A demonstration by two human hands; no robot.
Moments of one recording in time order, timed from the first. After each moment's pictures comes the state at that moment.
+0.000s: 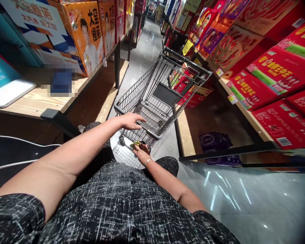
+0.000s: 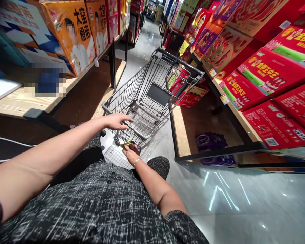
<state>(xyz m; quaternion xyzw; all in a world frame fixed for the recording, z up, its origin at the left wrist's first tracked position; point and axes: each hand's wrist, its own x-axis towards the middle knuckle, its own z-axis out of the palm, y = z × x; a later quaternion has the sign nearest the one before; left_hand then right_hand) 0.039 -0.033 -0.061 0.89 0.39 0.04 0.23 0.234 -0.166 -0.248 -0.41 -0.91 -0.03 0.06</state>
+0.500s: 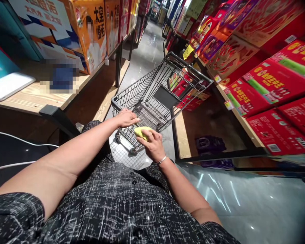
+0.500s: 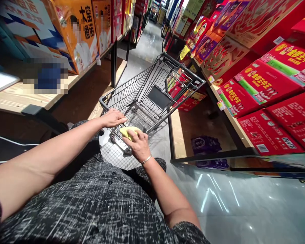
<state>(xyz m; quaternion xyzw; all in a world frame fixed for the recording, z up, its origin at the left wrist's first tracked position) 0.022 -0.030 -0.080 0.87 0.45 0.09 0.16 0.251 -0.148 -0.091 -0.39 -0.89 -0.10 0.22</state>
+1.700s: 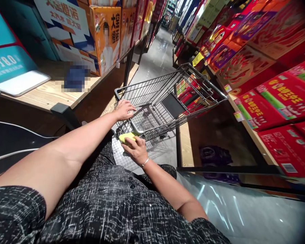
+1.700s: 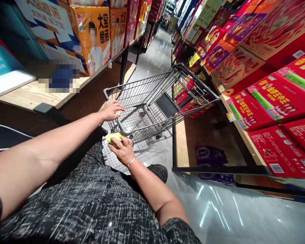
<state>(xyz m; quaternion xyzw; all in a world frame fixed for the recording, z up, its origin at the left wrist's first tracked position) -0.026 0.007 -0.102 0.79 0.55 0.24 0.11 0.188 -0.135 -0.171 -0.32 -0.94 -0.04 0.14</state>
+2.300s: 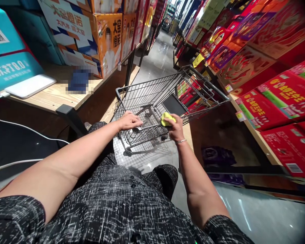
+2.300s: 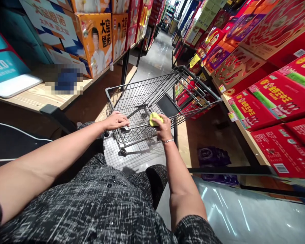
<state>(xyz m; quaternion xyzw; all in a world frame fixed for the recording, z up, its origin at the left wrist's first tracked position) -0.004 -0.035 -0.088 0.83 0.45 0.19 0.26 0.321 -0.007 -0.093 -0.45 -0.83 0.00 0.32</state>
